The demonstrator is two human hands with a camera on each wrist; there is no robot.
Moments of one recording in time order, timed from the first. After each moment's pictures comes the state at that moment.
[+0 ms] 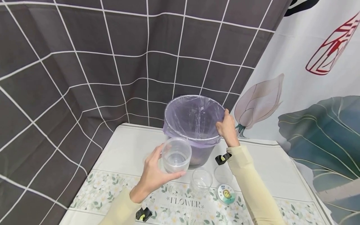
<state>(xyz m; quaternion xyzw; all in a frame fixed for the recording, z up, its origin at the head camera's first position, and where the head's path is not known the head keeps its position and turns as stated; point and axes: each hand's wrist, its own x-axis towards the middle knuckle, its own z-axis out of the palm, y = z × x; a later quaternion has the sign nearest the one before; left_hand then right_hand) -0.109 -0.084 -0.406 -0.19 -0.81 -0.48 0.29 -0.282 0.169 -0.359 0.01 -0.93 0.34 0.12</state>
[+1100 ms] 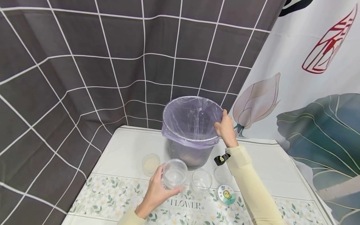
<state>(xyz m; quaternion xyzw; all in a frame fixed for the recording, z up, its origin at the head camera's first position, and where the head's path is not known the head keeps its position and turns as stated) -0.091 -0.073 -0.489 -0.09 -0.85 -0.50 0.16 -0.281 0.170 -0.358 0.01 -0.93 0.34 0.11</state>
